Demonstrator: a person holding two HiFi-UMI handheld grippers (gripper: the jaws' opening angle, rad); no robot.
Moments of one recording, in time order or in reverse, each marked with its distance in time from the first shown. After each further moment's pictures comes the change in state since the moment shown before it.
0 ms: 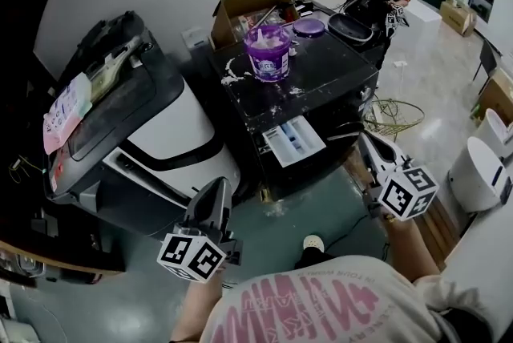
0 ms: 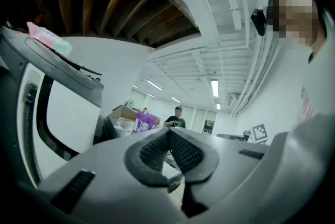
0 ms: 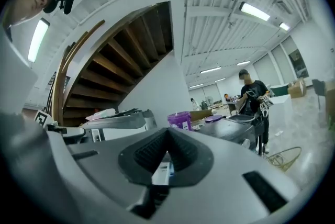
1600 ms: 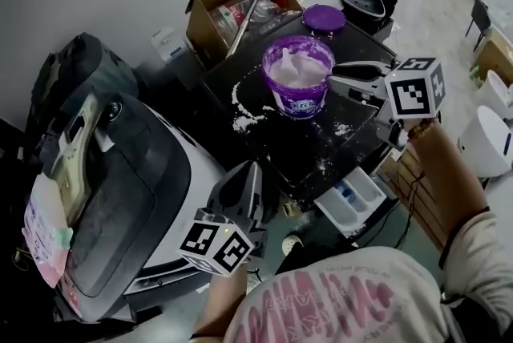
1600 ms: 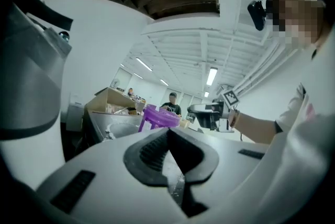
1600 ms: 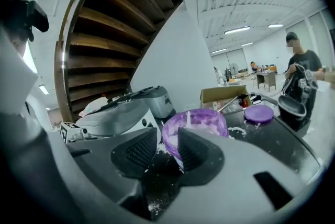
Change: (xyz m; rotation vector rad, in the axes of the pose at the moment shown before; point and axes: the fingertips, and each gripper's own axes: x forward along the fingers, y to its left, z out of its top) left arm 0.274 0.170 0.022 -0.020 0.224 -0.204; right arm 0.381 -0.031 0.052 0.000 0.377 0.275
